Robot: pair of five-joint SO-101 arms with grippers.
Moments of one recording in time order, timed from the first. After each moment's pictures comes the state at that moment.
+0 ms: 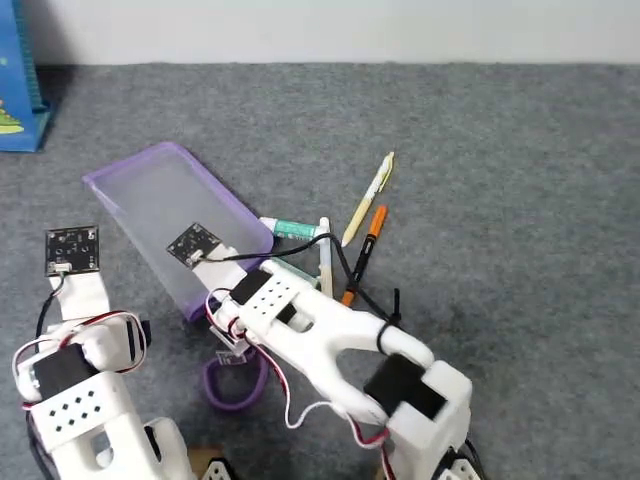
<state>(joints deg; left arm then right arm) -33.1 -59.8 63.6 74.1 -13.0 -52.4 13.0 17.0 53.5 -2.5</state>
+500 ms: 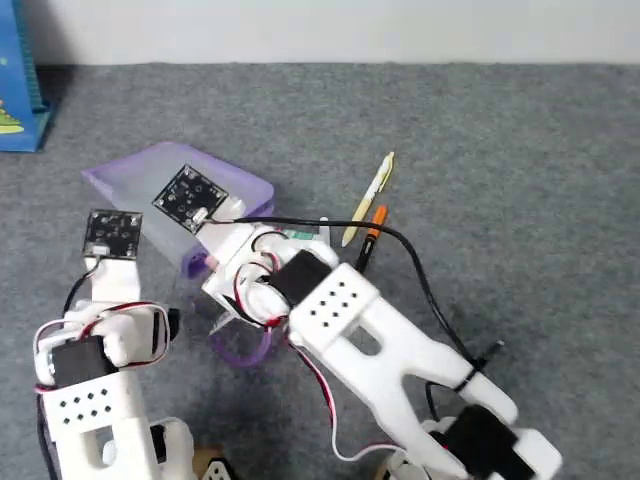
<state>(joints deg) -20.2 -59.8 57.6 78.0 -13.1 -49.1 -12.5 17.5 54.4 7.3</state>
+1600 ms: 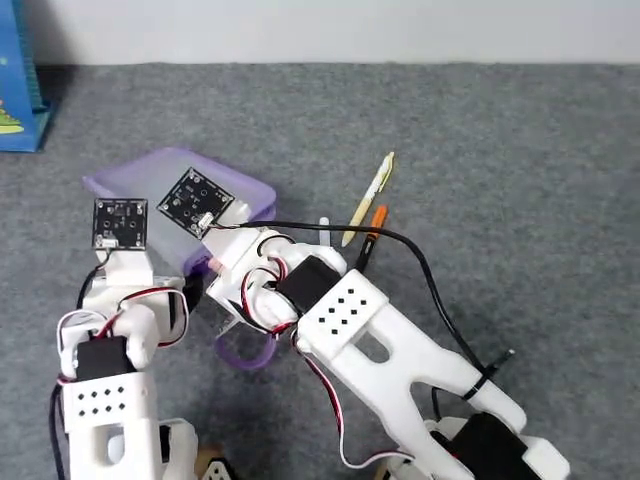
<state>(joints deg) -15.0 -59.8 66.9 56.4 -3.9 -49.1 -14.7 19.7 54.4 7.6</state>
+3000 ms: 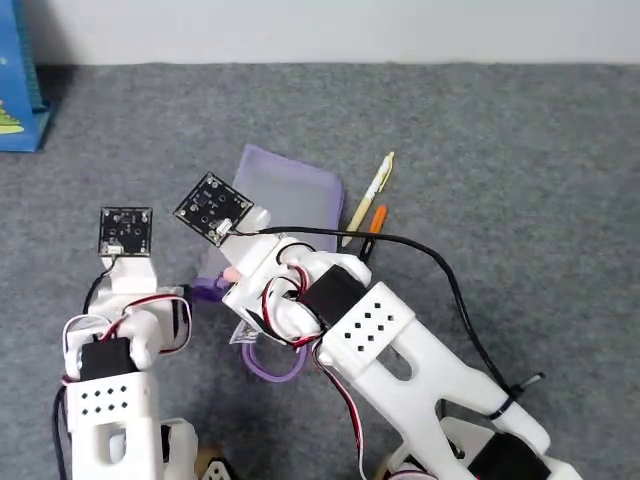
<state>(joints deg) -15.2 -59.6 69.2 58.9 -3.3 -47.9 -22.4 22.8 60.0 7.7</state>
